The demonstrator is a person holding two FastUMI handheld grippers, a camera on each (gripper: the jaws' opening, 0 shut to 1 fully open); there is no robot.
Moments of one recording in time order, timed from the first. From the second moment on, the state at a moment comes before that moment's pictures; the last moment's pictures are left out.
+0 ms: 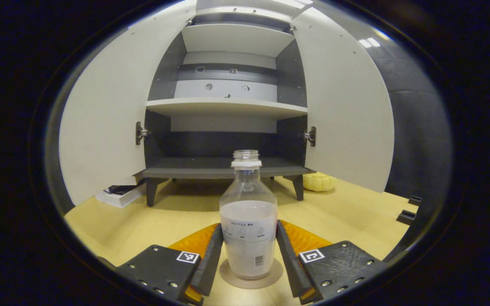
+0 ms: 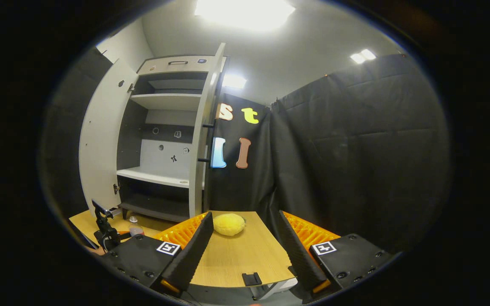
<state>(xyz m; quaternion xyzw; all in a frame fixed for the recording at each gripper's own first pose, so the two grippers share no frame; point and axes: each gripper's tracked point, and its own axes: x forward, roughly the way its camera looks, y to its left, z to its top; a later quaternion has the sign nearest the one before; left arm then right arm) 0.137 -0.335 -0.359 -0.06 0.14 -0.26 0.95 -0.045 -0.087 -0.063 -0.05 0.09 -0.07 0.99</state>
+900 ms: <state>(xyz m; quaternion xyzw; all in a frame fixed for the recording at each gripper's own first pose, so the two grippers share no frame) 0.097 -0.275 -0.212 -0.01 0.11 -0.21 0.97 0.015 -0.097 -0.066 0.04 0.09 -0.05 0.99</state>
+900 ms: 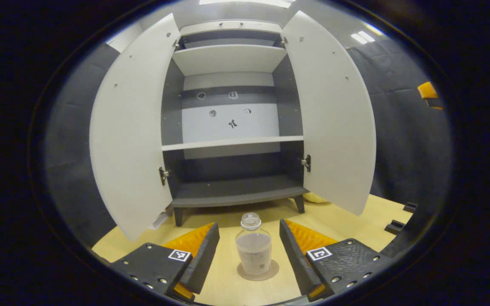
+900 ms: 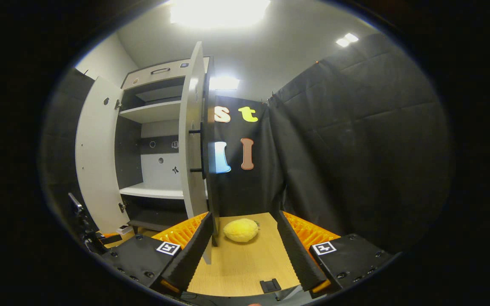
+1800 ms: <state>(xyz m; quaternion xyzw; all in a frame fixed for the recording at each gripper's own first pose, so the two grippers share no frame) 0.131 -0.018 -0.041 -0.05 0.02 -0.01 1.00 0.151 -0.110 -0.027 0.03 0.04 -0.18 0.98</state>
